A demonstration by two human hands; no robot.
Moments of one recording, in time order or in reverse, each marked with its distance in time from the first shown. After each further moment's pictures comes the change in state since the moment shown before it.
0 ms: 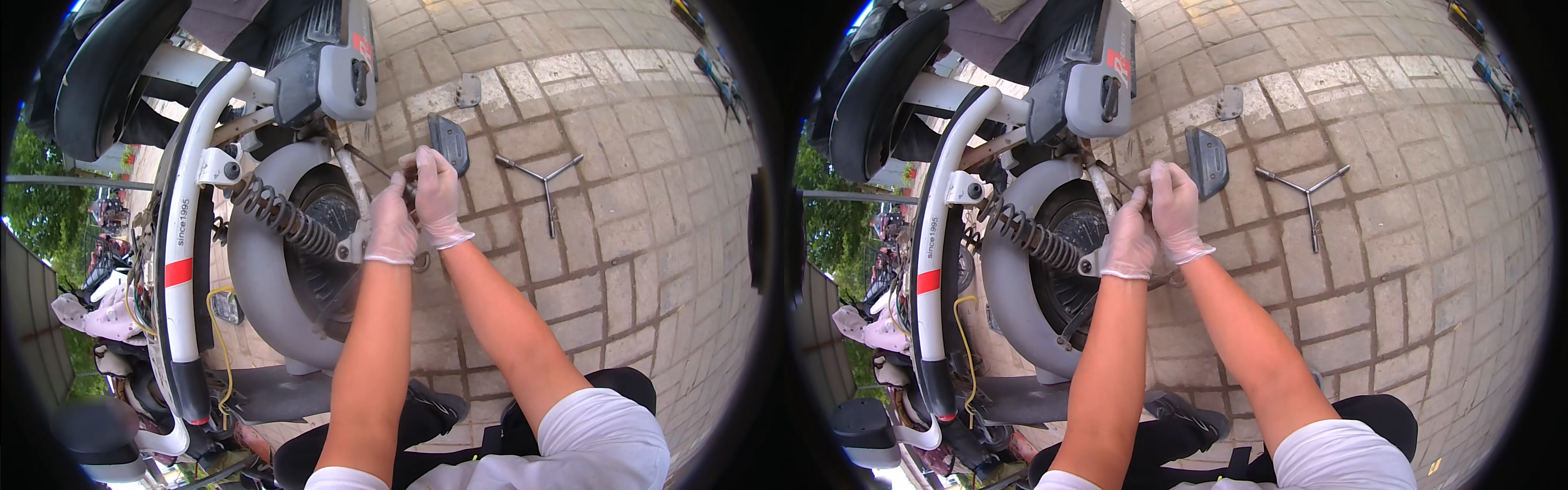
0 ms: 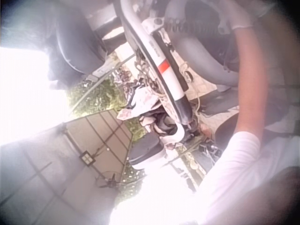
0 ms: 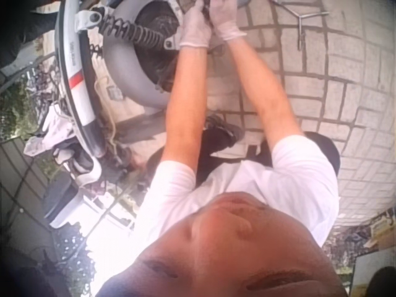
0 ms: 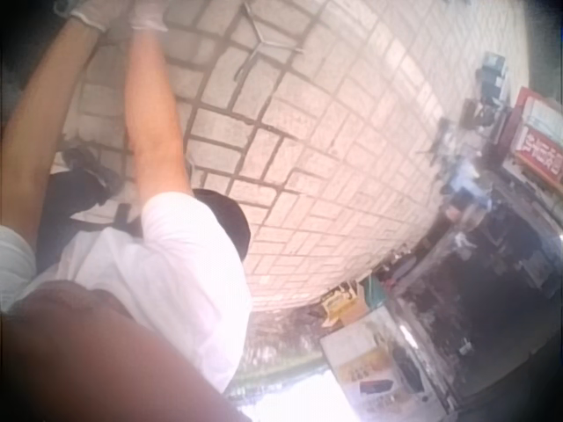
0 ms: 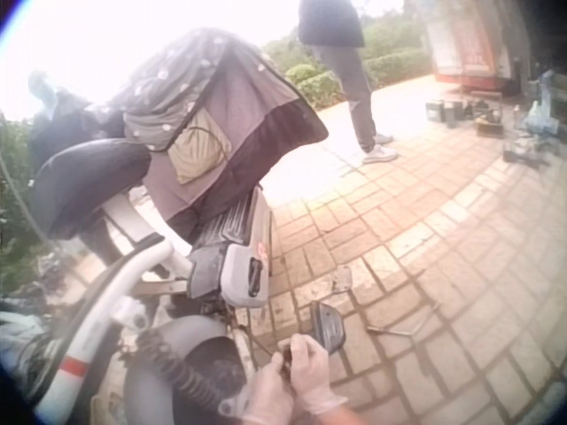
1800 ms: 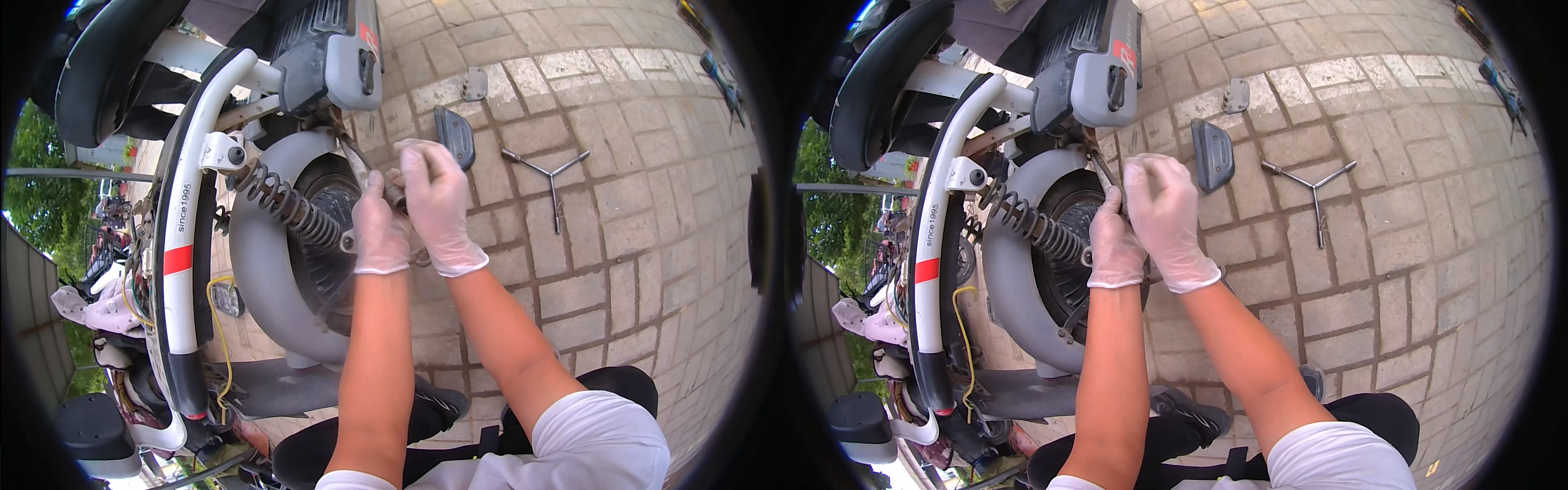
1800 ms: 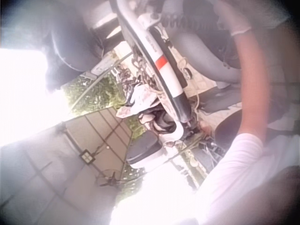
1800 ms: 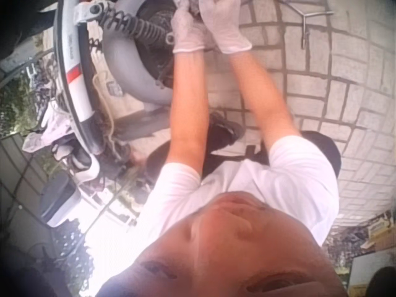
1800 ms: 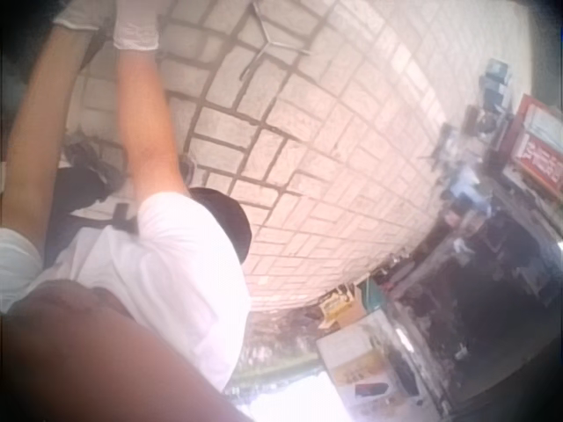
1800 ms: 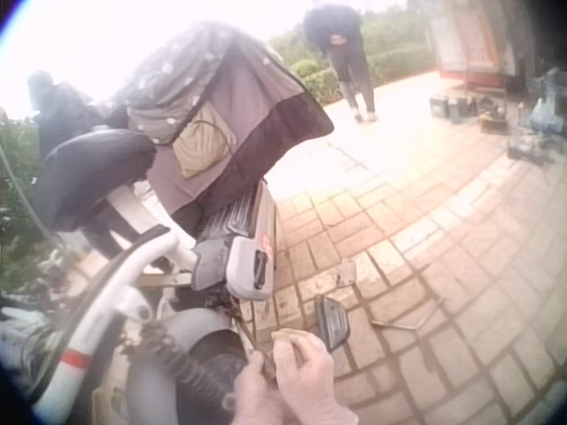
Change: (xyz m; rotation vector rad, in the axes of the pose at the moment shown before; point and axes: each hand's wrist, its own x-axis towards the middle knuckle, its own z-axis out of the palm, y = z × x) left_hand -0.015 0.015 -0.028 -0.301 -0.138 0.080; right_hand -0.031 -0.060 0.020 -0.364 0.044 -0.324
